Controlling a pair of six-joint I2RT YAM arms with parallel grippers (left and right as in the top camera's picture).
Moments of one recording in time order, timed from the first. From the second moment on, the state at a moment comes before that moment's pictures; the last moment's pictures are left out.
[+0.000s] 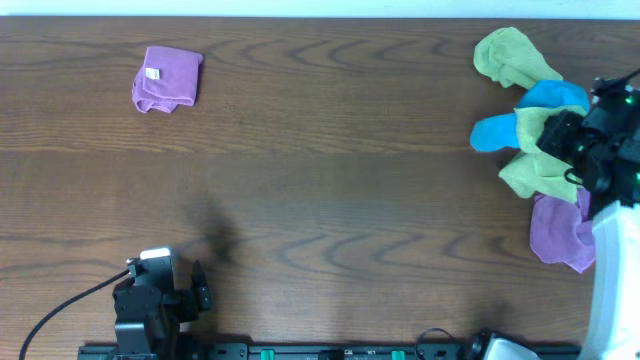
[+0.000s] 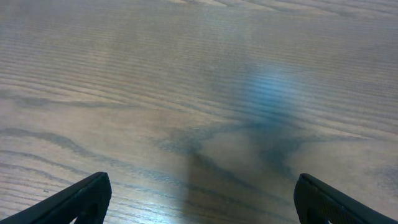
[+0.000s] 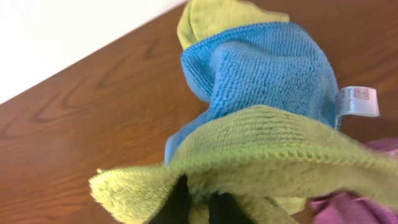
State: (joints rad) left arm 0.00 0.01 0.37 -1.05 -0.12 -0.06; right arm -0.37 1.30 1.16 -0.61 -0.25 0.22
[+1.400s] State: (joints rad) left arm 0.00 0.01 0.37 -1.05 -0.12 -0.06; right arm -0.37 1.72 1.17 -0.73 -0.11 0.31
